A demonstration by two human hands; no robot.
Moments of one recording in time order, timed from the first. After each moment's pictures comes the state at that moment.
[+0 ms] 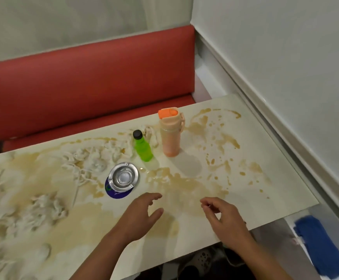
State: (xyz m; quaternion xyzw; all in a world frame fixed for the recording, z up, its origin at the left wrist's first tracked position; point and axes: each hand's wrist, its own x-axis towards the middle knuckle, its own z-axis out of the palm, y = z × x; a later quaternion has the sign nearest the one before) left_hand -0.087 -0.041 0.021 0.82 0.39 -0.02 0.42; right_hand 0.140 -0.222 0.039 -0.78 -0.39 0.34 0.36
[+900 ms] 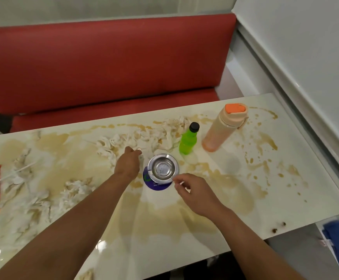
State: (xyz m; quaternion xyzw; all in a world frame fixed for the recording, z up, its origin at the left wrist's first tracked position) left_hand -0.178 0.182 -0.048 0.81 0.53 -0.07 0.24; right_hand -0.013 -0.033 0.036 -0.74 -0.46 0.39 0.29
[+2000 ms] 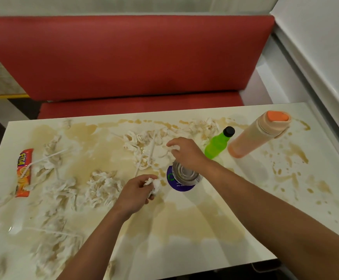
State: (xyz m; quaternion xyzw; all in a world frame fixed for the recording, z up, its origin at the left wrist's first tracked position) left_hand -0.269 0.101 0.032 0.50 0.57 0.11 0.64; right_hand -0.037 0.137 0.016 -0.73 -0.56 0.35 0.18
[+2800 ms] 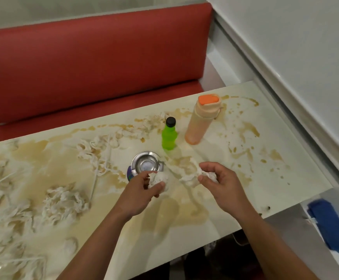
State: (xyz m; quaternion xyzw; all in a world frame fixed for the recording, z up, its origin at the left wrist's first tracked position) left_hand -0.154 0.045 0.045 0.63 0.46 0.05 0.63; right_hand 0.055 -0.102 0.078 -0.75 -0.27 0.37 0.47
